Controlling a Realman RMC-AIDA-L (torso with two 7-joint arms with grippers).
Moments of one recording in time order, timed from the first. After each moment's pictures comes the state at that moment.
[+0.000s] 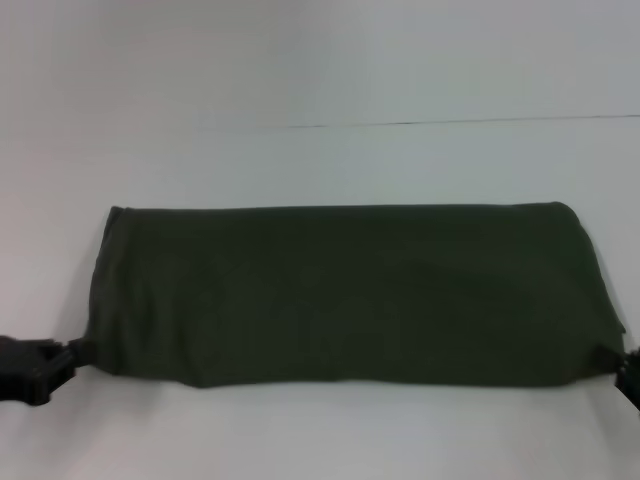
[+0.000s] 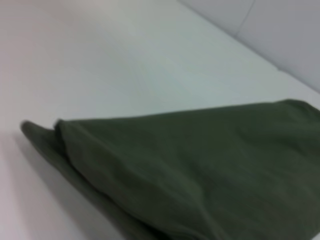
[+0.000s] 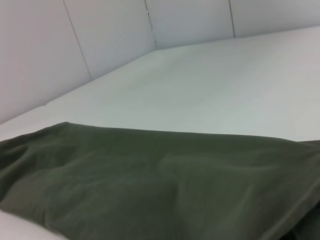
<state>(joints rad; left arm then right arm) -0.42 -2.10 0.23 0.79 2.41 1.60 -1.50 0.20 2.09 -0.42 -0.58 -1.98 -1.47 1.15</state>
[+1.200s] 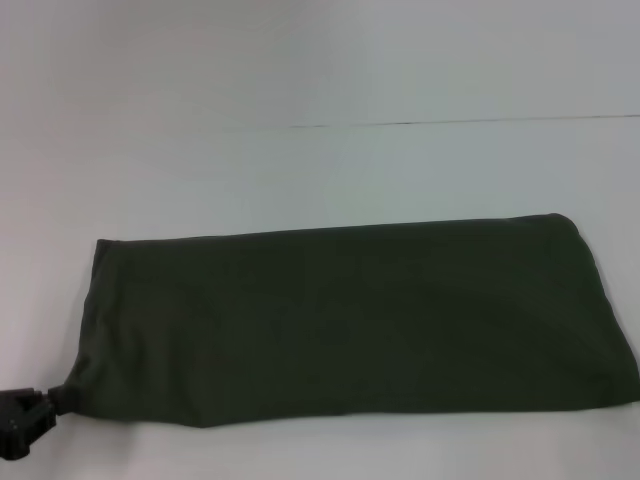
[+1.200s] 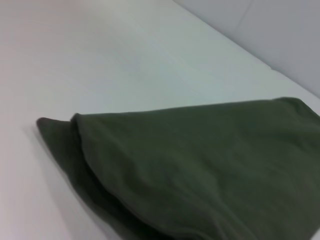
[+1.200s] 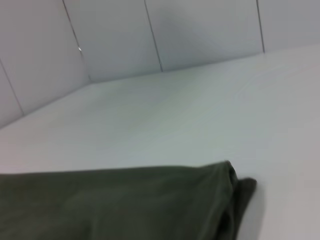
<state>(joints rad) -0.34 -2.12 0.14 0.82 2.44 1.68 -1.45 0.14 2.08 -0.21 -0.59 -1.98 -1.52 1.12</state>
